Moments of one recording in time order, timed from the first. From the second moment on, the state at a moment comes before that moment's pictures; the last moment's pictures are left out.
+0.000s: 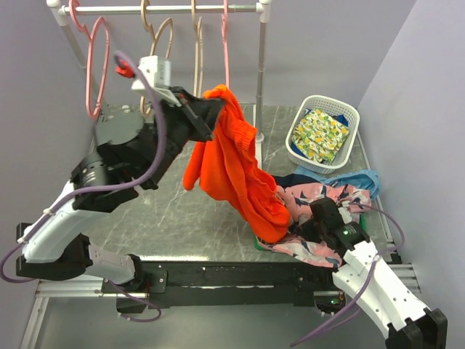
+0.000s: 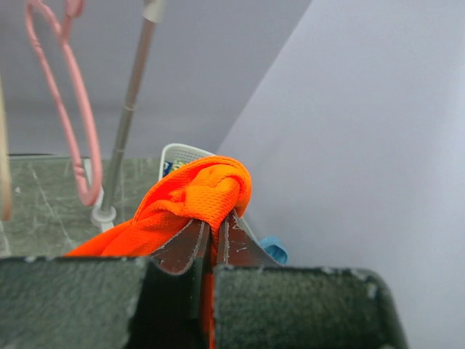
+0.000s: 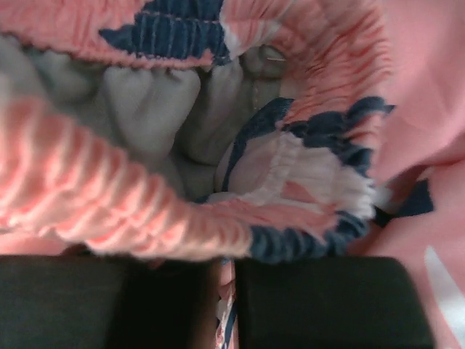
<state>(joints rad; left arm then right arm) -1.21 1.35 2.06 -0.54 -0.69 -0.42 0.39 0.60 0.41 -0.87 0.16 1.34</state>
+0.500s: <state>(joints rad) -1.21 1.23 2.08 -0.47 -0.79 -0.30 0.39 0.72 0.84 -0.91 0.06 1.18</state>
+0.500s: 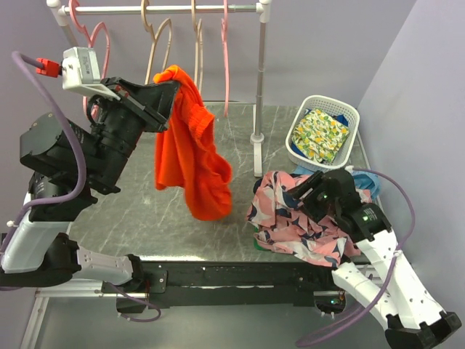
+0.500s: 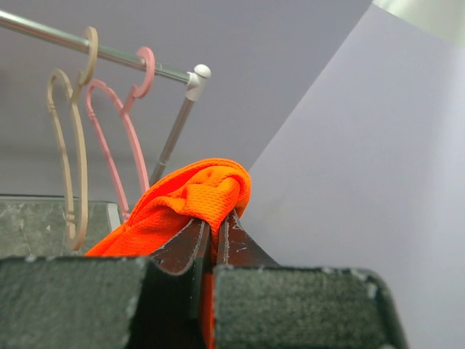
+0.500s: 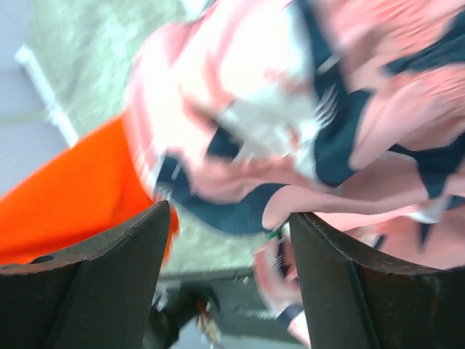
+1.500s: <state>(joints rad) -1.21 1.17 1.96 -0.46 -0.90 -0.25 0.79 1.19 0.99 -0.51 0.19 1.09</state>
